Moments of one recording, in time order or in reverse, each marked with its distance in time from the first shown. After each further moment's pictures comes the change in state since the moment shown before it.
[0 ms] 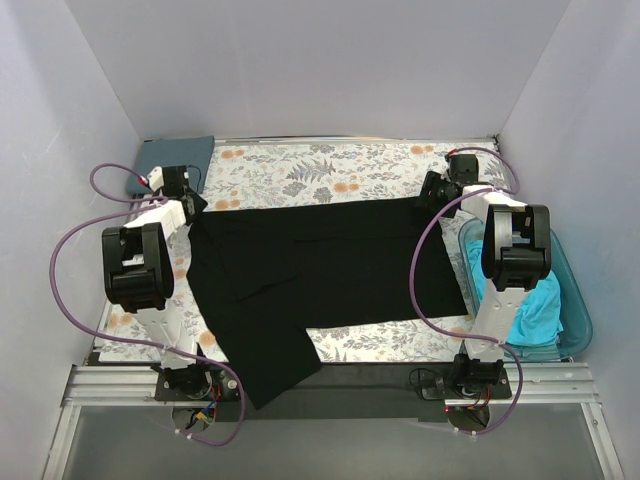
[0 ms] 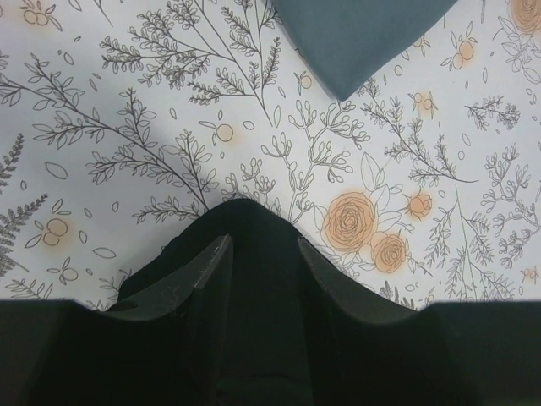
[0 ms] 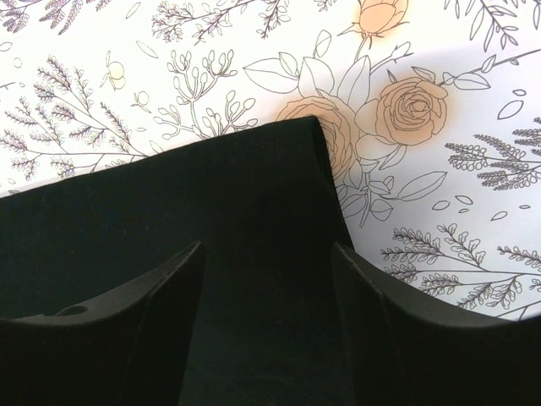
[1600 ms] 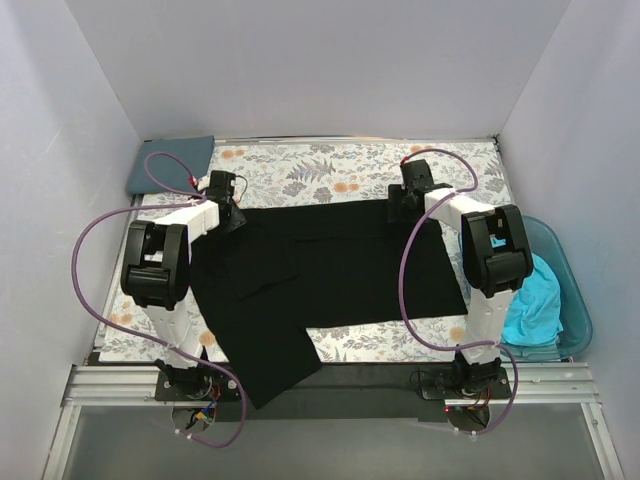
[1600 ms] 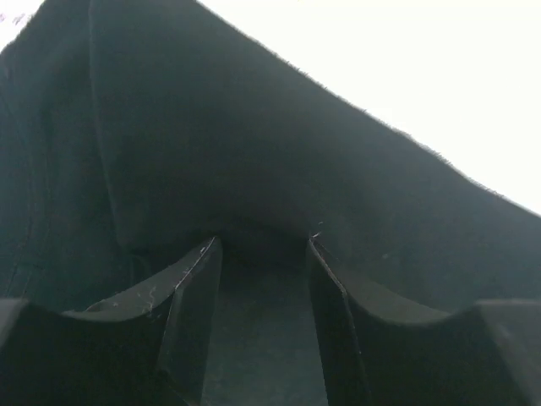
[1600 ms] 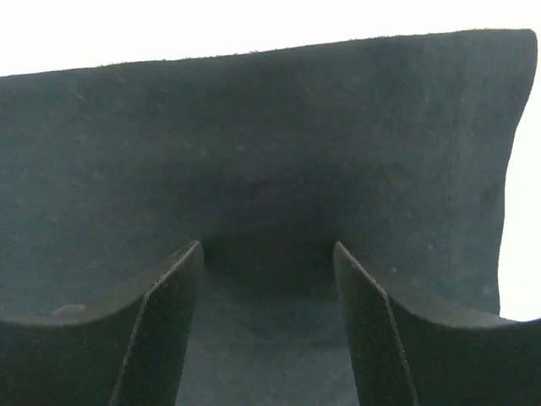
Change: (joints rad) left arm -0.245 0.027 0.004 -0.207 -0.059 0.081; right arm 0.257 -0.032 -0.026 -0.088 0.273 -0.093
